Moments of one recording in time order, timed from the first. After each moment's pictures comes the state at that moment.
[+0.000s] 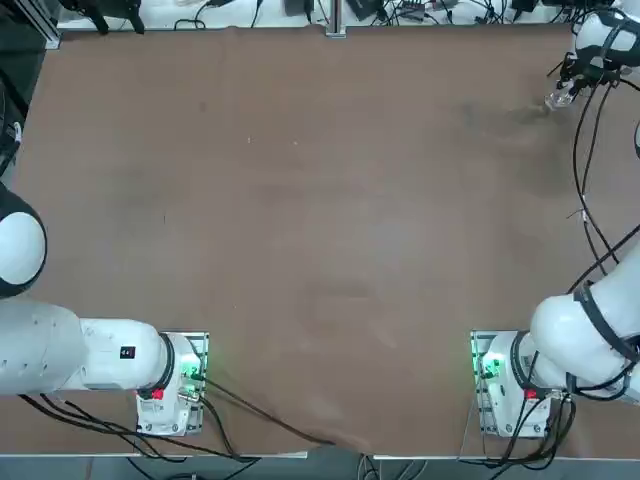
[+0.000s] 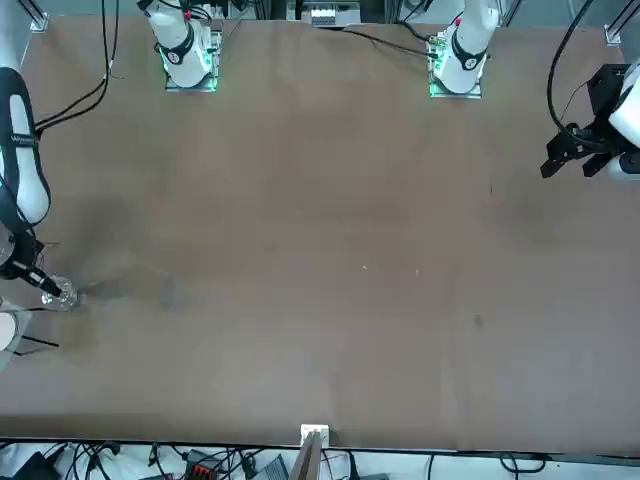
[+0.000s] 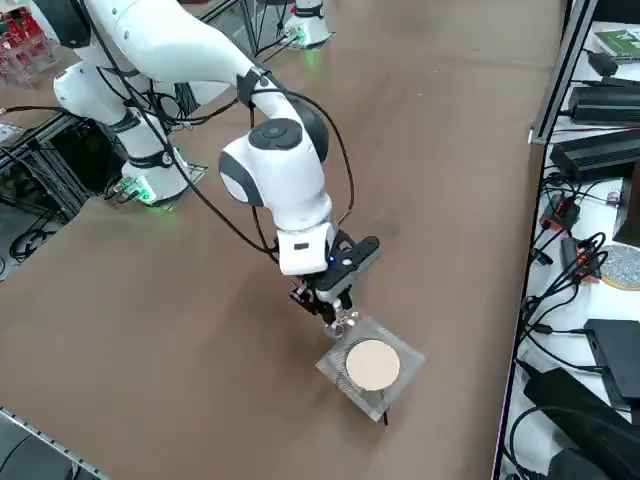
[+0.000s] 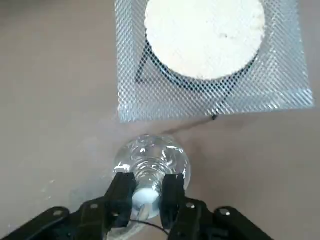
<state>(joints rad) -0.40 0.63 0.01 -1.62 -0.02 2.44 0.03</state>
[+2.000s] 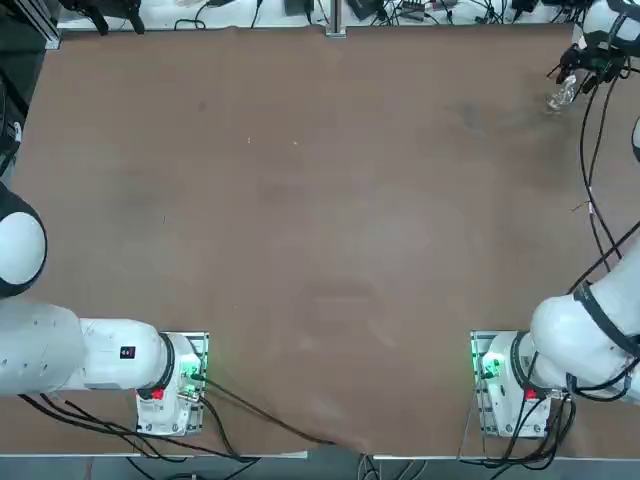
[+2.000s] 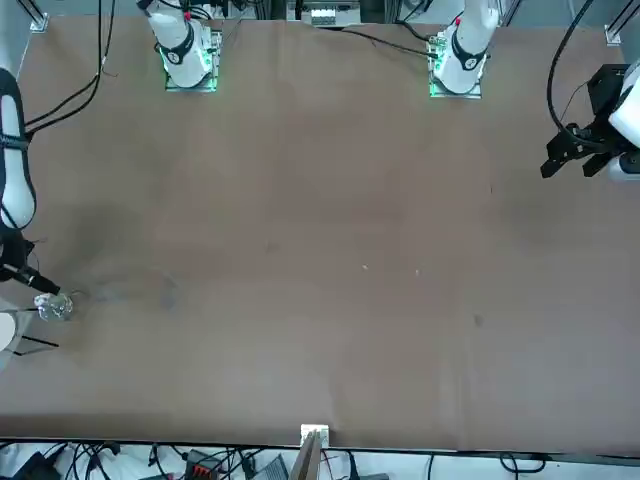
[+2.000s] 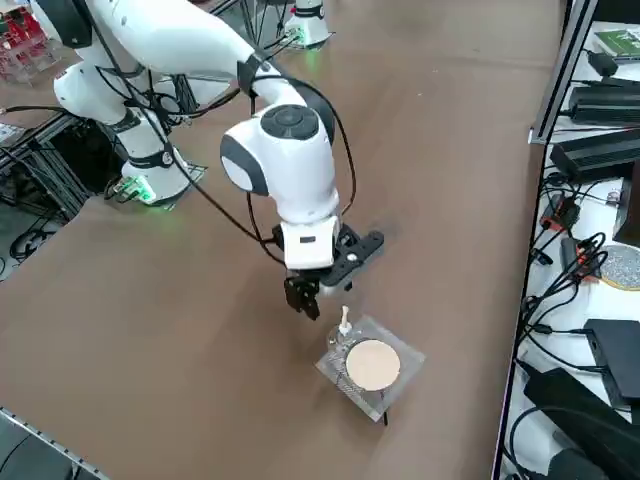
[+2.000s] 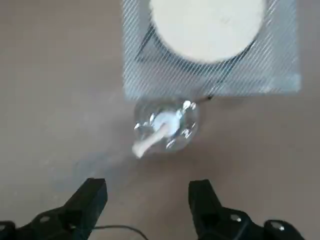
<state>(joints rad) -0.37 0.59 0.00 -1.59 -0.05 2.25 0.03</state>
